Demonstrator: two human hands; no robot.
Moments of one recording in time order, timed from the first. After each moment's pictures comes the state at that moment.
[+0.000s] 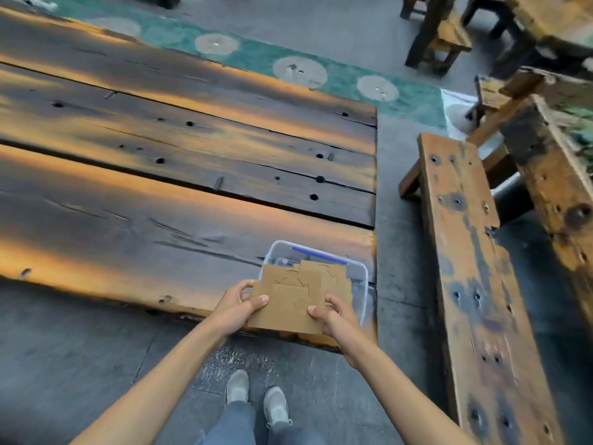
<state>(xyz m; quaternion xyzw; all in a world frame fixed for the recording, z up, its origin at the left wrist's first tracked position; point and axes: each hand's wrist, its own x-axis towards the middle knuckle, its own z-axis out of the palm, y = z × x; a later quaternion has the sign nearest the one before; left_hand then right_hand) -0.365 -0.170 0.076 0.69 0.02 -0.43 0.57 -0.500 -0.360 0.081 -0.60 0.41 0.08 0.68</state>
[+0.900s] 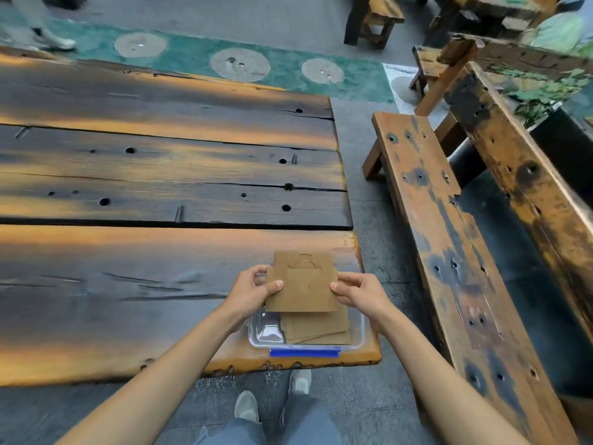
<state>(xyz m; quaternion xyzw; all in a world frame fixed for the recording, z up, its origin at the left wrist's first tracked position) -0.281 -0.257 0.081 0.70 -0.09 -0.46 0.54 -0.450 -0.446 0.099 -0.63 0.46 0.01 0.62</state>
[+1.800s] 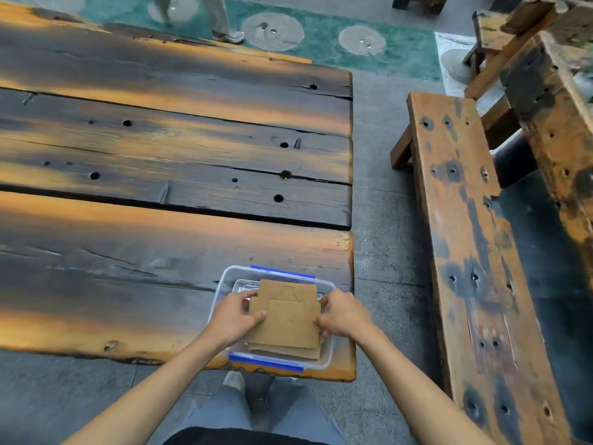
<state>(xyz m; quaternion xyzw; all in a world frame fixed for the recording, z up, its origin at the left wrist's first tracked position) -0.330 -0.288 0.039 0.84 -0.15 -0.39 0.33 -0.447 -0.498 0.062 -0.84 0.34 0.32 0.29</state>
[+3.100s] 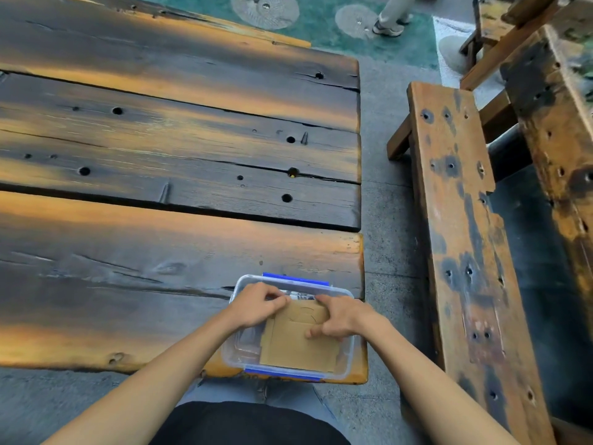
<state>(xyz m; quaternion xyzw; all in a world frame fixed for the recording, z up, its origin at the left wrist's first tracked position) -0.278 -0.312 0.025 0.78 -0.26 -0.49 0.29 -0.402 -0.494 0.067 -0.82 0.23 0.47 0.23</state>
